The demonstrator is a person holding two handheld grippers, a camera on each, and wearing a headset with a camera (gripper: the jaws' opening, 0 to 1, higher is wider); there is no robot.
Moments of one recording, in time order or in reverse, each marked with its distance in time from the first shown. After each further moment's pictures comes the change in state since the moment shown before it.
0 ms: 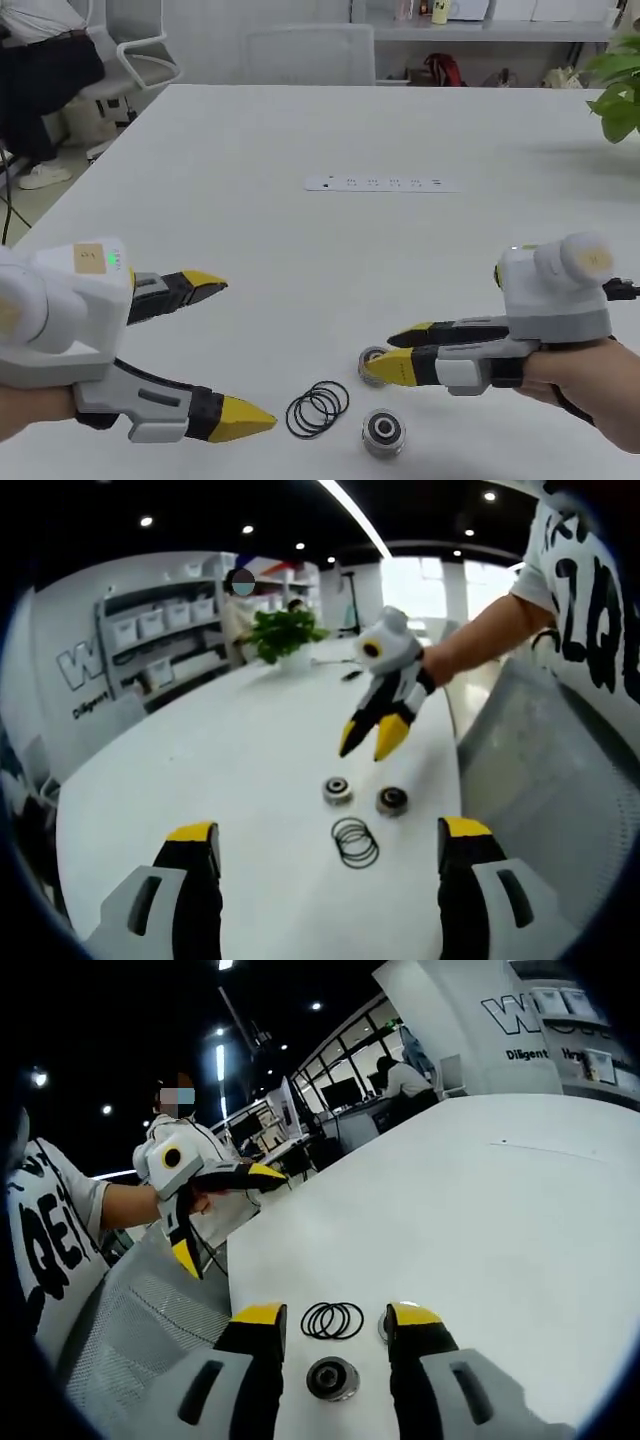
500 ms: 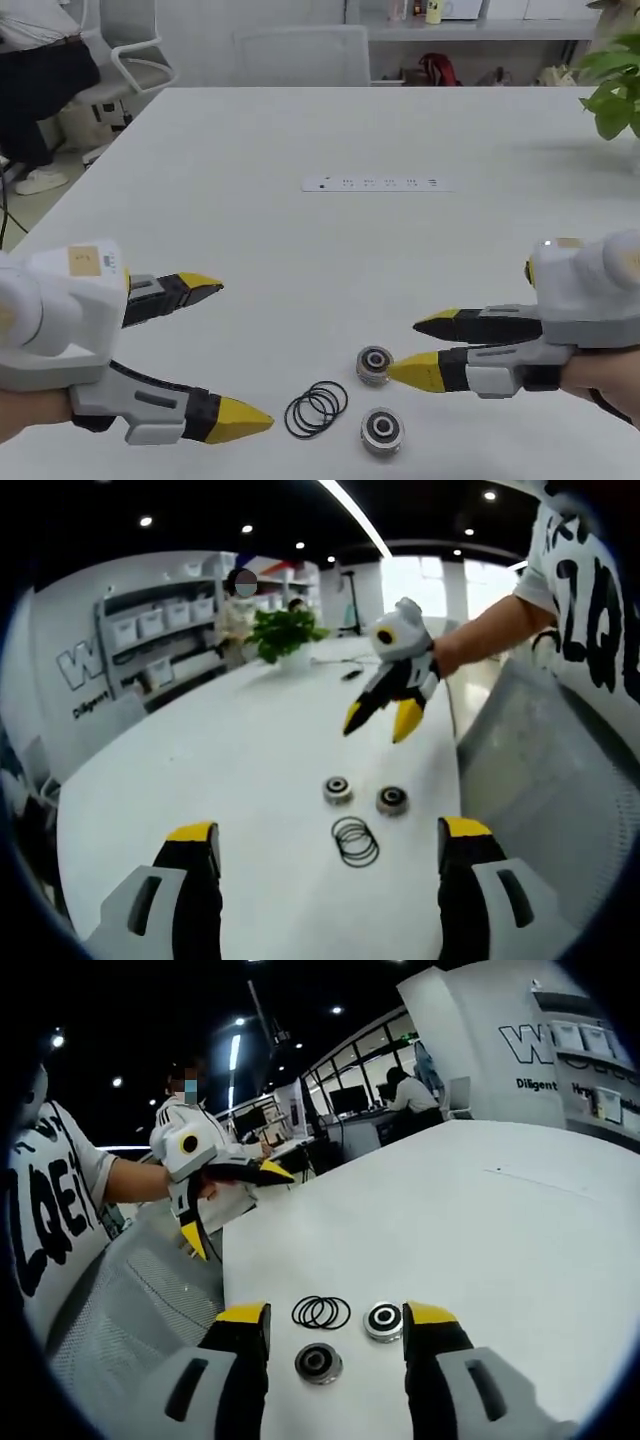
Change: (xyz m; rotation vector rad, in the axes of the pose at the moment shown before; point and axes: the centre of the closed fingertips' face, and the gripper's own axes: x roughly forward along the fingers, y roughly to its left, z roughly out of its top) left arm -0.001 0.001 0.000 -0.001 0.004 0.003; right arm -0.024 0.005 0.001 -0.141 -0.014 -0.036
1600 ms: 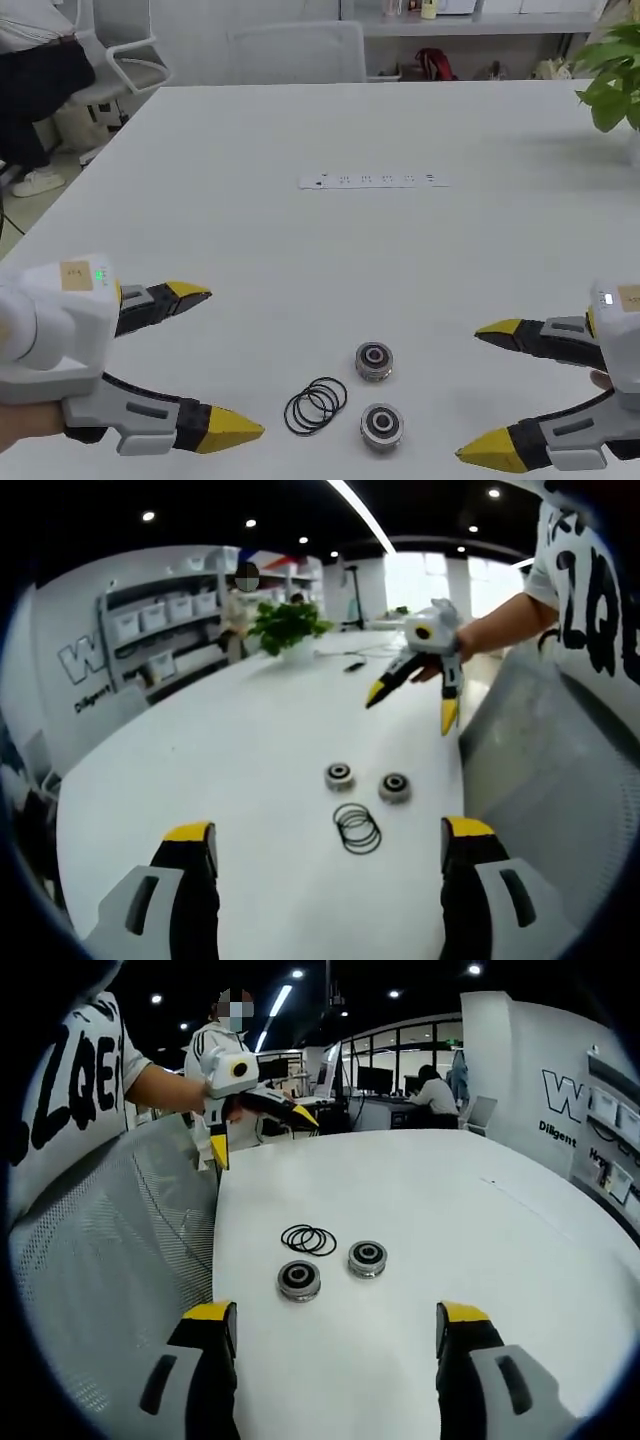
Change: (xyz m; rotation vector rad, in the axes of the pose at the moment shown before) left arm -0.001 0.001 -0.015 -0.009 0.022 0.009; right arm -0.038 -0.005 -0.050 -0.290 0.135 -0.060
